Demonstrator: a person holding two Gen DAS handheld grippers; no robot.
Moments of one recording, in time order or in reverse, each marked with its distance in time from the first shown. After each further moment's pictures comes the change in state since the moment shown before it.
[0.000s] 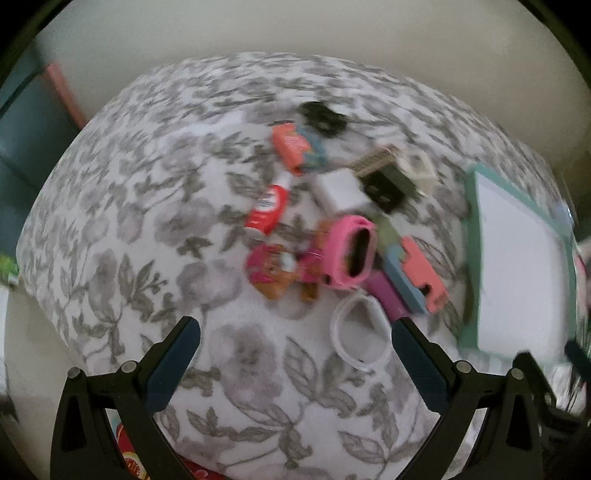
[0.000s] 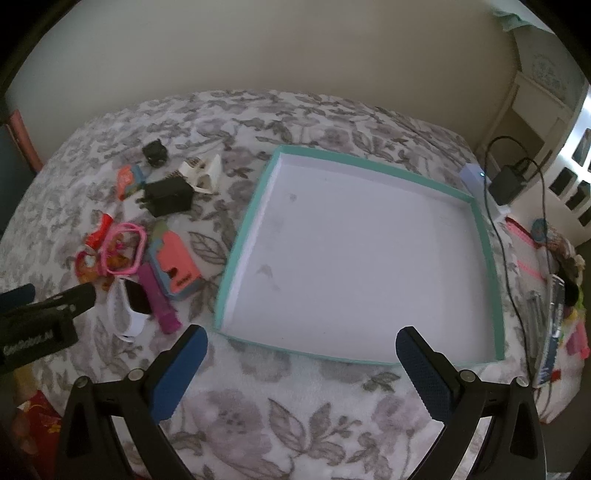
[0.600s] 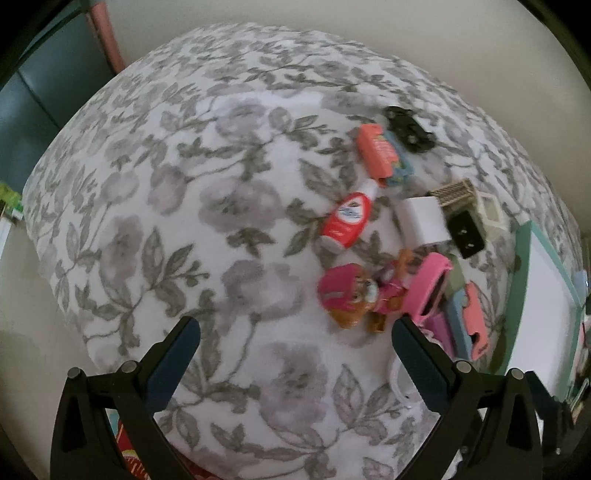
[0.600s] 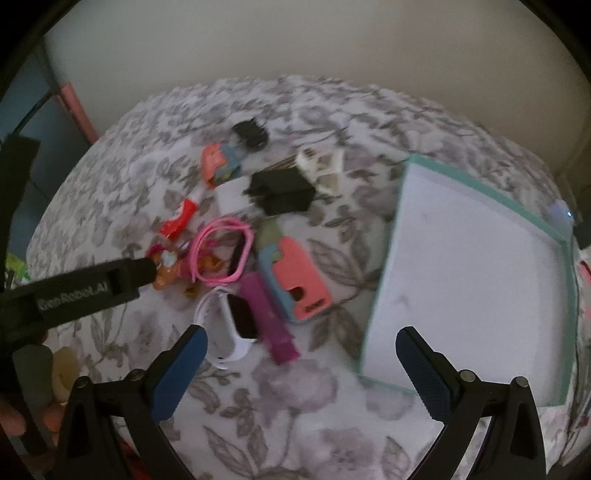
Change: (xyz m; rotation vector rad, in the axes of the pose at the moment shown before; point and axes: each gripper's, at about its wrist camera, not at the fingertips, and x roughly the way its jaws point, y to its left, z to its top) left arm 0.028 0.056 0.016 -0.214 0.069 0.014; right arm 0.034 0.090 0.019 -0.154 0.074 0.193
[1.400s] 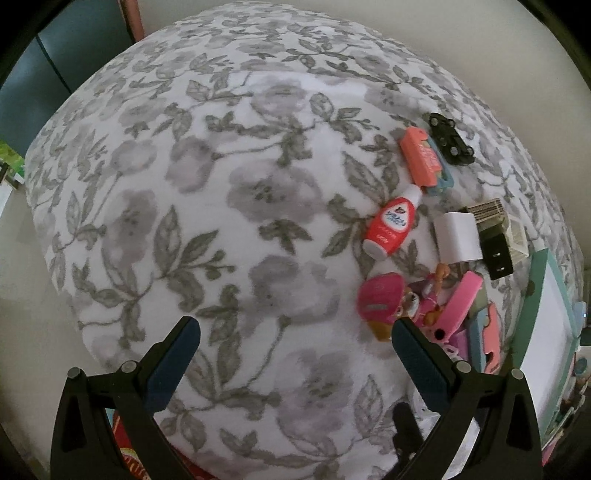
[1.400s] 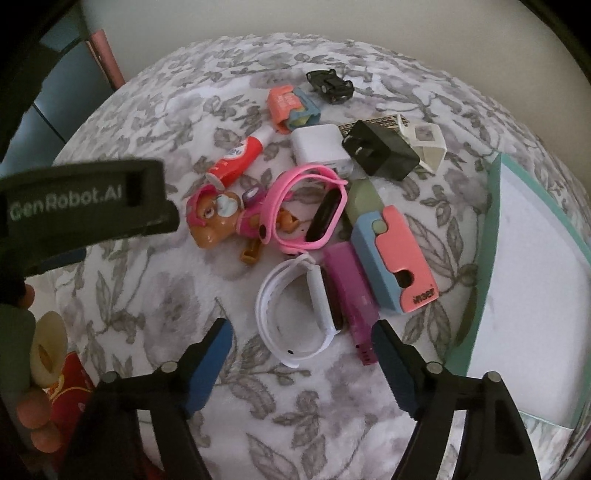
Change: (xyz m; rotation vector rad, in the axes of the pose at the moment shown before) left arm 0.019 0.026 0.006 -0.103 0.050 -0.030; right arm 0.038 0.061 -0.011 -0.143 0.105 0.028
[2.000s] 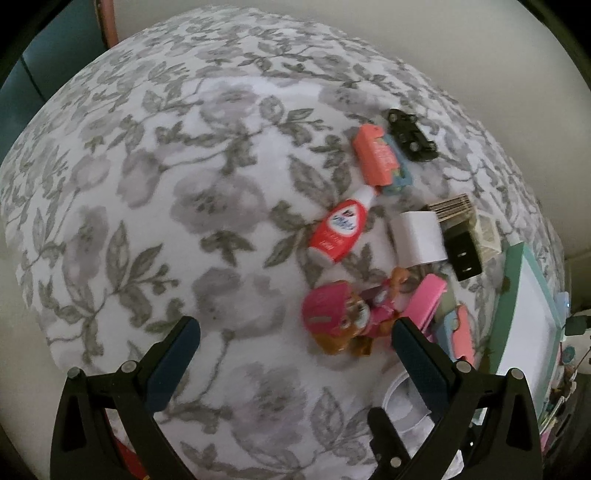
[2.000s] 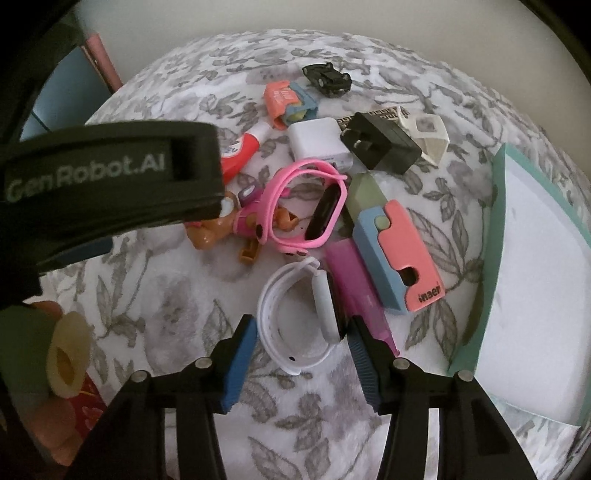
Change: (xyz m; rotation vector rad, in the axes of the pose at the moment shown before) left arm 0.013 -0.041 0.011 0.050 -0.022 -0.094; right arm 0.001 -0.009 0.006 0.044 0.011 0.042
